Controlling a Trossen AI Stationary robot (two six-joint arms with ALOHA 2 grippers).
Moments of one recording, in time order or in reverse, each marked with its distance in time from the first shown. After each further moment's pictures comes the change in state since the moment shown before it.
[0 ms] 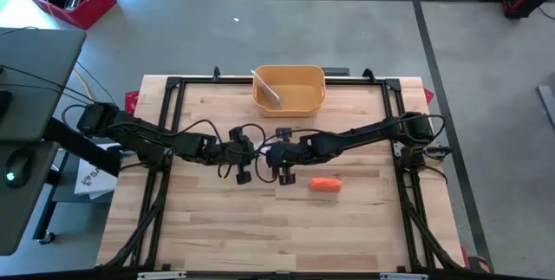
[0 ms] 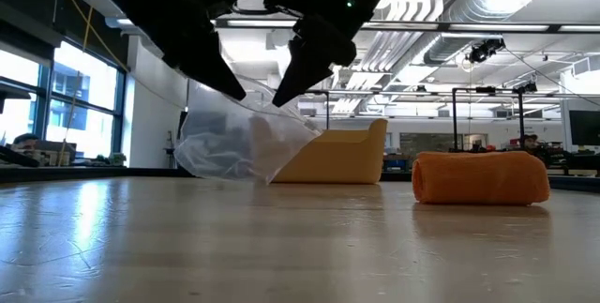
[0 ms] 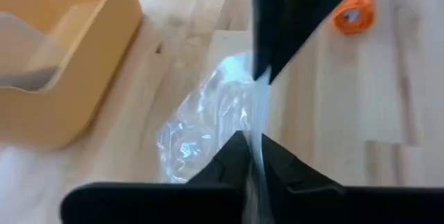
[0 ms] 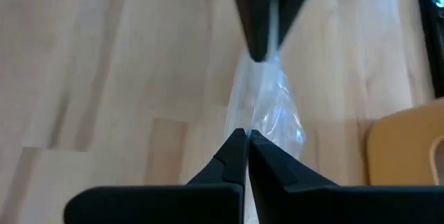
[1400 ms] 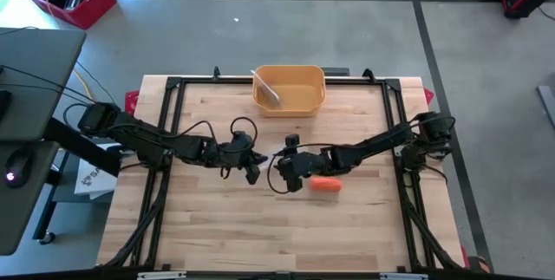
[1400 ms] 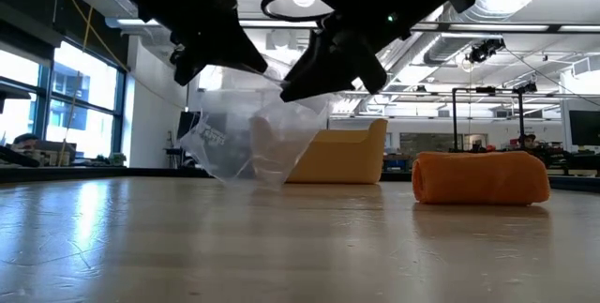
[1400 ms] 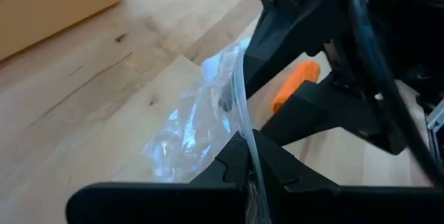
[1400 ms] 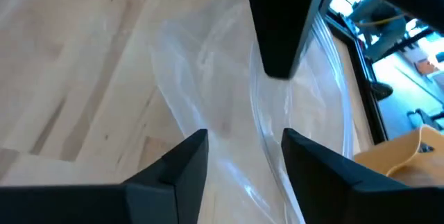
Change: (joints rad) left arm -0.044 0.009 0.000 0.180 0.031 -0.556; right arm 0.080 -0.136 -0.380 0.544 0.132 -0.204
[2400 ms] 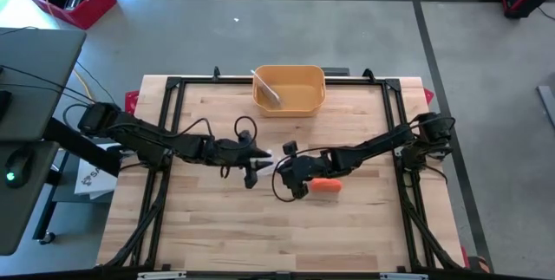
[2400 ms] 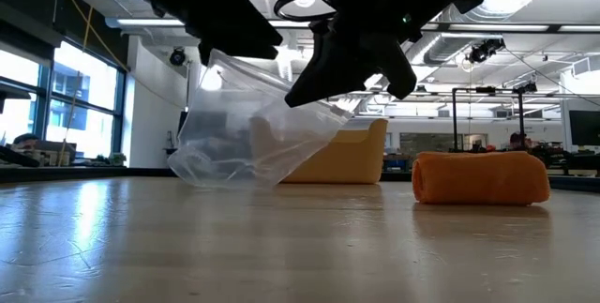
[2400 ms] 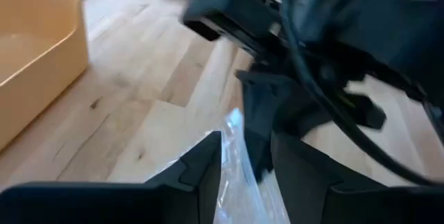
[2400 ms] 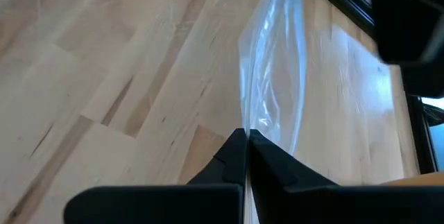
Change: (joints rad) left arm 0.025 0.000 0.000 0.118 0.080 0.344; right arm 0.020 0.002 0.000 -0.066 -0.130 -0.058
